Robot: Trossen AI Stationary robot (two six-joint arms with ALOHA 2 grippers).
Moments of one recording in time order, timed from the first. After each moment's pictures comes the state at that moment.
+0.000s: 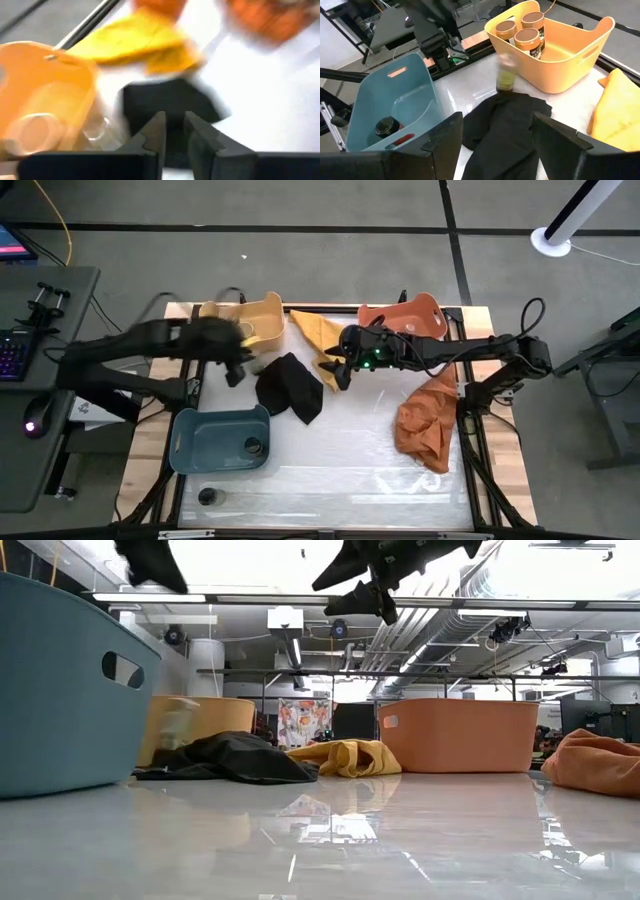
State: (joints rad) left arm 0.14 0.93 1.10 -0.97 -0.18 -0.27; right arm -0.10 1.50 1.15 -0.08 0.06 0.36
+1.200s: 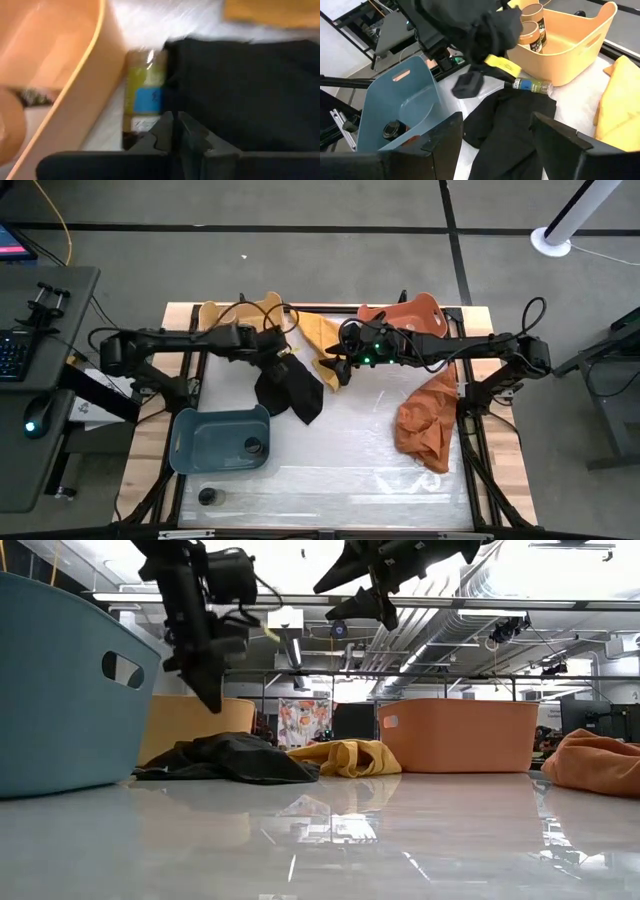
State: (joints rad) left arm 0.30 1.46 0.99 -0.76 -0.25 -0.39; right arm -0.13 1.50 1.15 -0.09 0.01 0.43
